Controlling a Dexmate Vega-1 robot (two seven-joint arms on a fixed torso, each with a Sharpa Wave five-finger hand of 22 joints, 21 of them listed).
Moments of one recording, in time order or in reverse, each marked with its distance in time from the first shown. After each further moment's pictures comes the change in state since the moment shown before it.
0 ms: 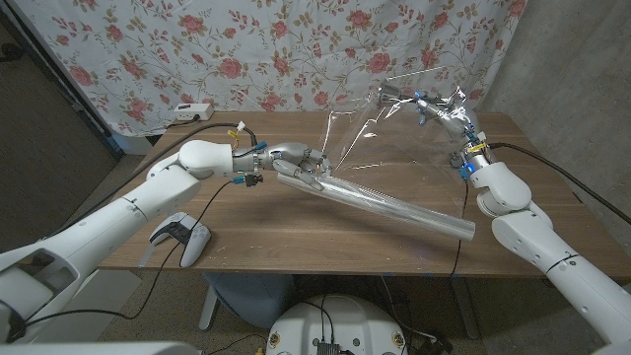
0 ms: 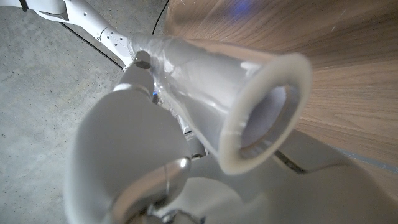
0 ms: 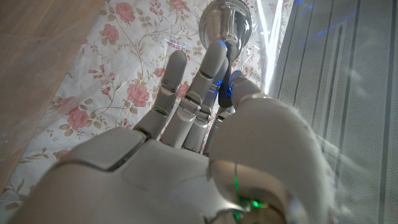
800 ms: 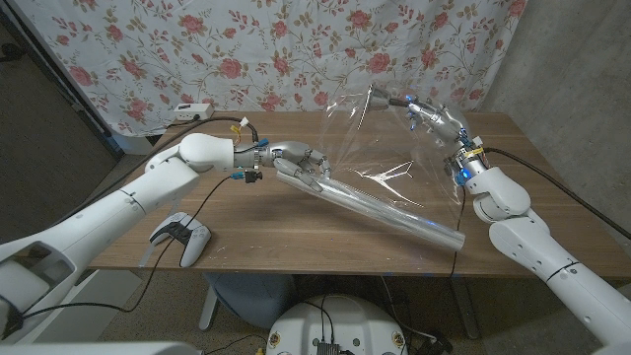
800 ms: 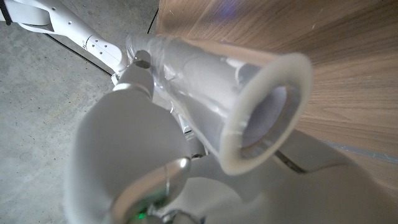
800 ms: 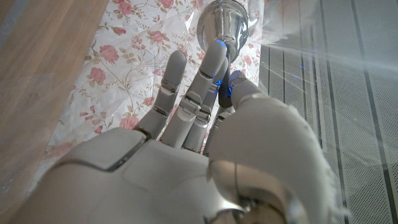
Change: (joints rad) left arm -0.035 0.021 0.013 -0.034 0.066 0.032 0.003; left_hand 0.001 -0.001 0.000 0.000 0.008 0.015 0.005 -0.005 0.000 0.009 0.009 -0.001 0.020 0.001 -0.001 0.004 -0.002 0.004 -0.004 0.000 0.000; right arm -0.035 0.000 -0.011 -0.051 0.172 -0.009 0.158; right_hand 0.000 0.000 0.000 0.000 0.000 0.000 0.000 0.000 0.000 0.002 0.002 -0.003 0.000 0.000 0.000 0.000 0.000 0.000 0.000 0.000 0.000
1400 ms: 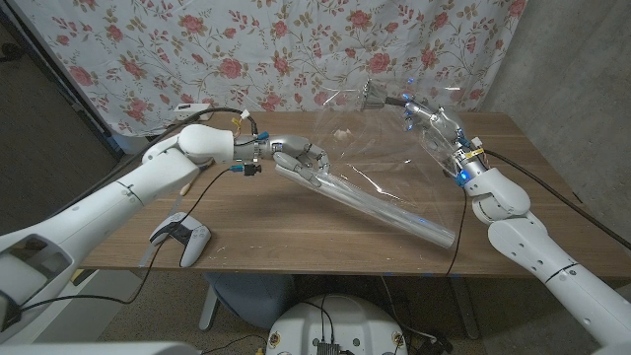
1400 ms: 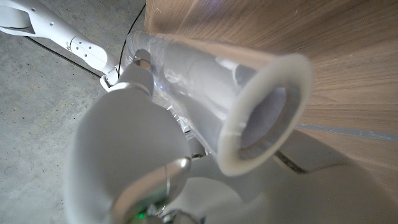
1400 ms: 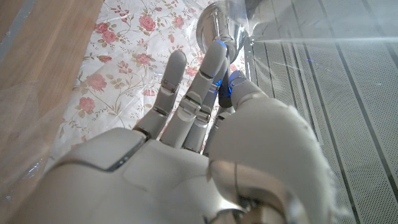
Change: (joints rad) left arm -0.034 0.009 0.001 -0.025 0.052 0.041 0.015; left_hand 0.008 -0.008 0.000 0.000 0.010 0.011 0.000 -0.006 0.000 0.000 0.000 -0.003 0.029 0.002 -0.002 0.001 0.000 0.008 0.000 0.004 0.000; right arm -0.012 0.003 0.006 -0.018 0.125 -0.017 0.130; right_hand 0.000 0.000 0.000 0.000 0.000 0.000 0.000 0.000 0.002 -0.006 -0.002 0.000 0.000 0.000 0.000 0.000 0.000 0.000 0.000 0.000 0.000
